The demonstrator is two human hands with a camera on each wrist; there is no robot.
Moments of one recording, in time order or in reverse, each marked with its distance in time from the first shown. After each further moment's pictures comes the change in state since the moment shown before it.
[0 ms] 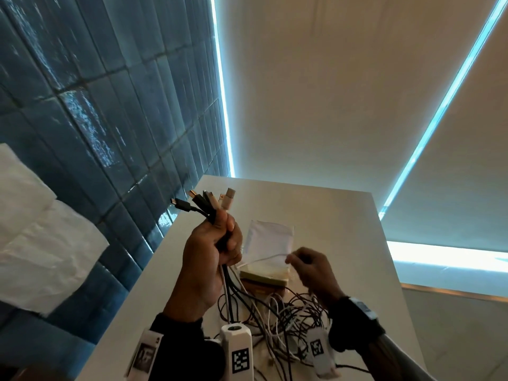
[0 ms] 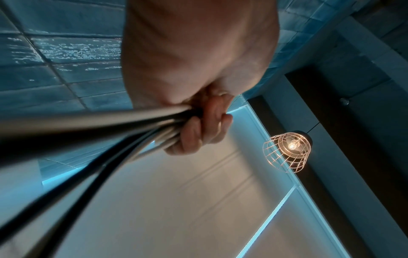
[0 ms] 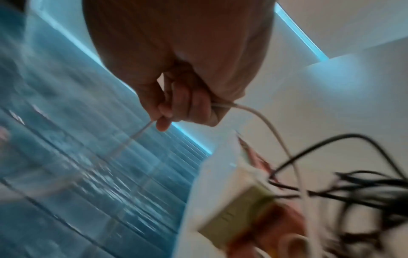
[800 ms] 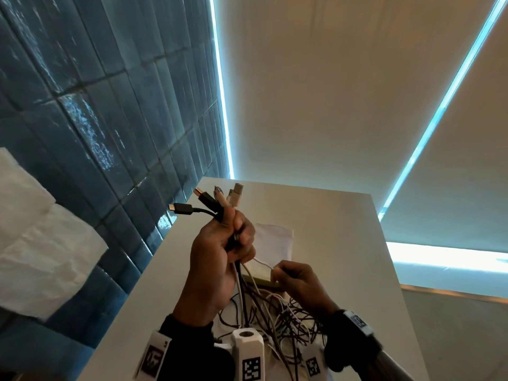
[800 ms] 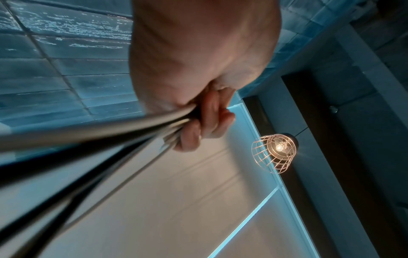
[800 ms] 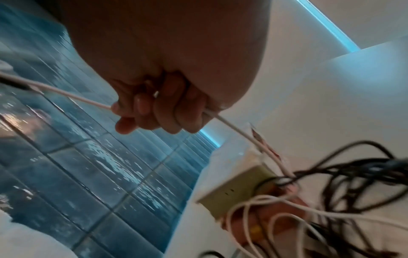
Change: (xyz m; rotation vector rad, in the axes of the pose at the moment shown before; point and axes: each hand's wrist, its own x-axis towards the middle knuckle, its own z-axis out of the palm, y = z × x) left_hand 0.000 0.003 0.015 -0.104 -0.101 0.038; right_hand -0.023 -0.015 0.018 0.248 -0.256 -0.103
